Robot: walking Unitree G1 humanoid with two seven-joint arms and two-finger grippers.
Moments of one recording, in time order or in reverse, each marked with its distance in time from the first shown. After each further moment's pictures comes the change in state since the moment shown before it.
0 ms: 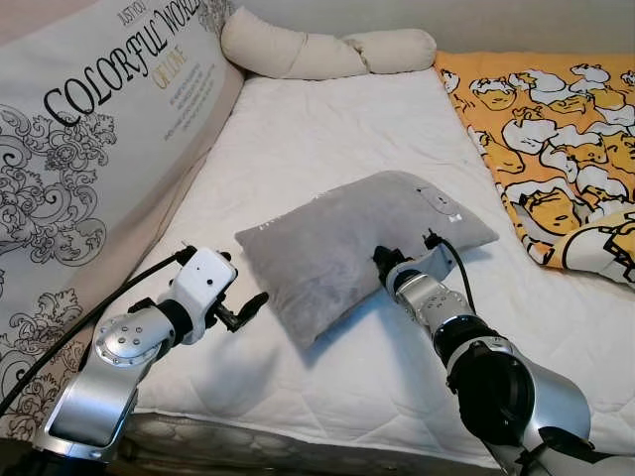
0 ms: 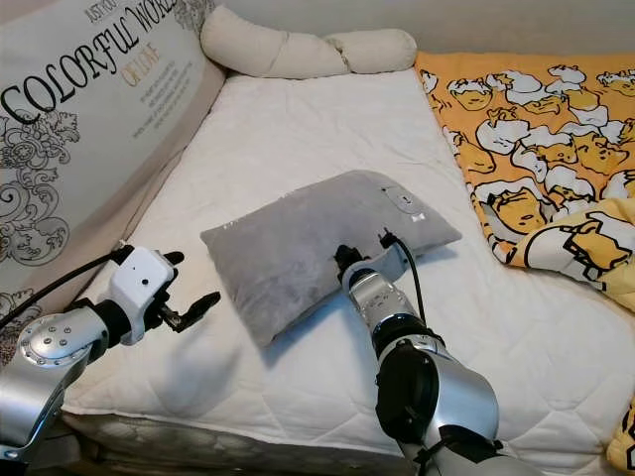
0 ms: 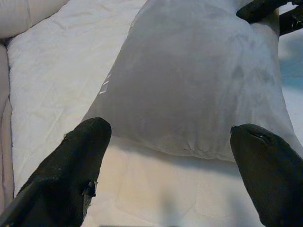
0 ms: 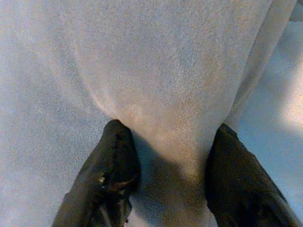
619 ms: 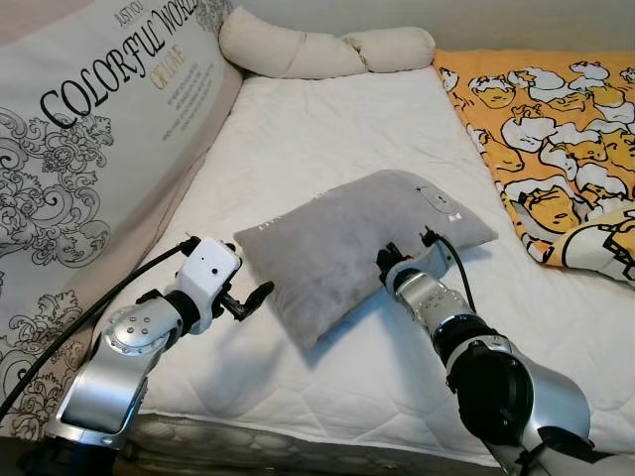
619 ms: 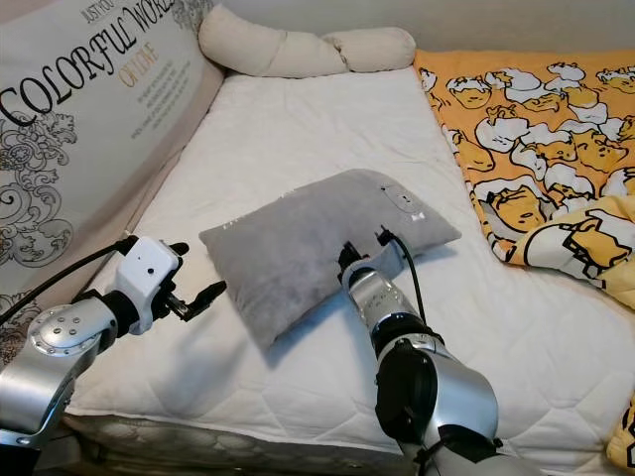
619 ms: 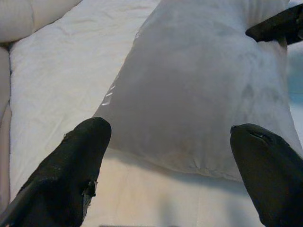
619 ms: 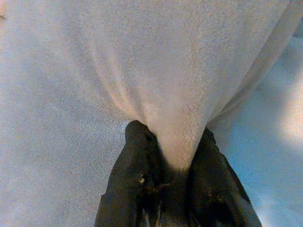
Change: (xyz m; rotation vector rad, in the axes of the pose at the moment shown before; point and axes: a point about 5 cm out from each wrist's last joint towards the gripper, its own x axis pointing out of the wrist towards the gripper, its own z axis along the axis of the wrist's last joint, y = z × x) left arm 0.010 0.002 0.007 -0.034 -0.032 0.023; right arm 0.000 0.007 0.003 -0.076 -0.011 0.013
